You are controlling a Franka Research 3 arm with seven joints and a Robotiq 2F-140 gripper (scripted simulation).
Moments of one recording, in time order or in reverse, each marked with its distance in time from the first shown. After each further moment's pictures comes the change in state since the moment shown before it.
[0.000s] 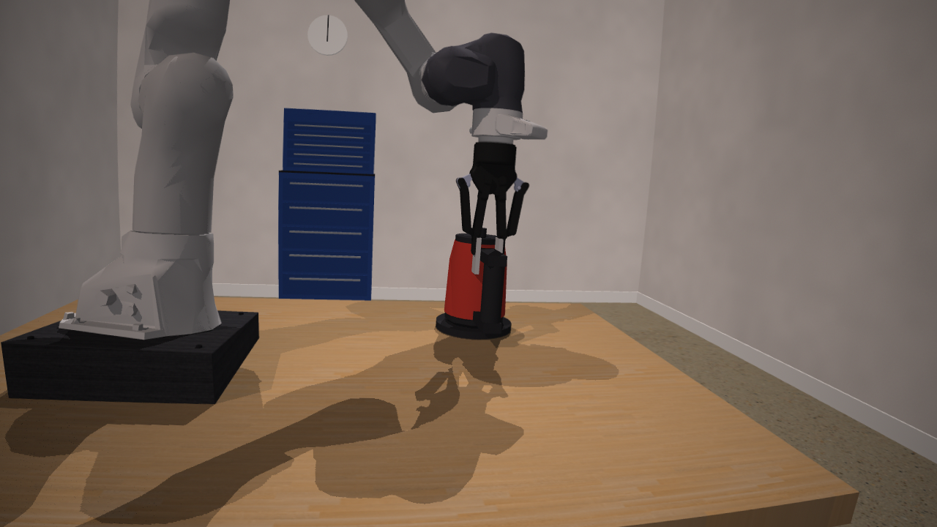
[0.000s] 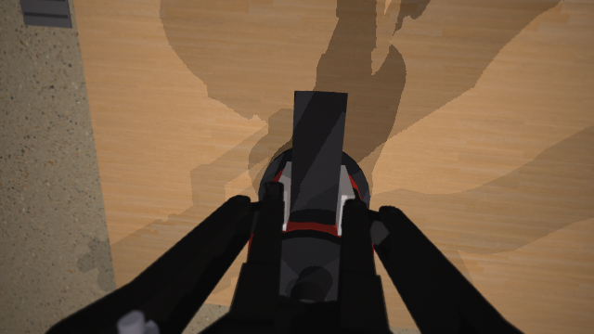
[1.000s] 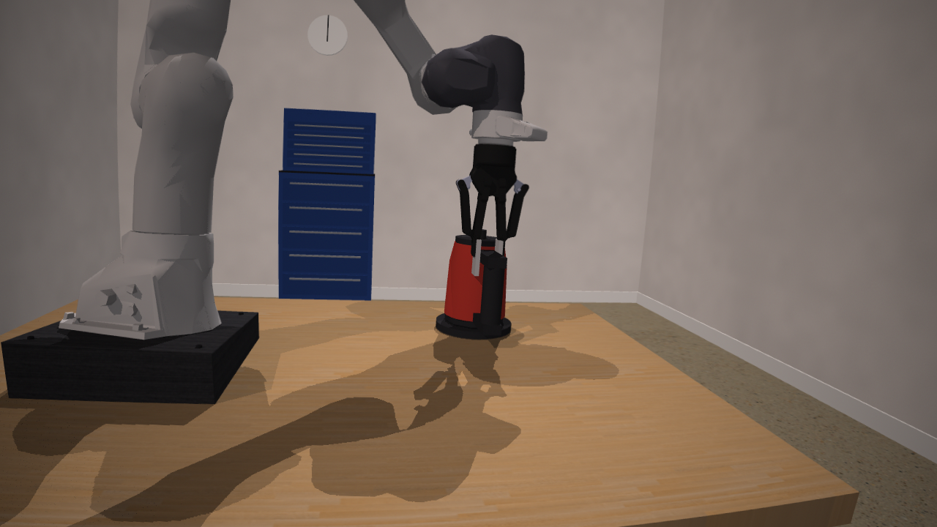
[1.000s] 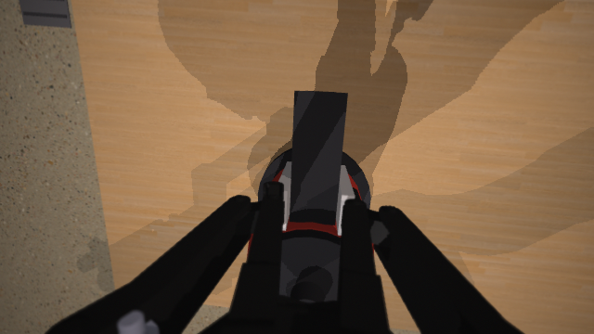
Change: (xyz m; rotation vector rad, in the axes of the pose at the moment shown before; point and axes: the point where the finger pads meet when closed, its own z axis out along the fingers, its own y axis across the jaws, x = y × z) arm 0.000 0.000 0.003 0.000 0.000 0.000
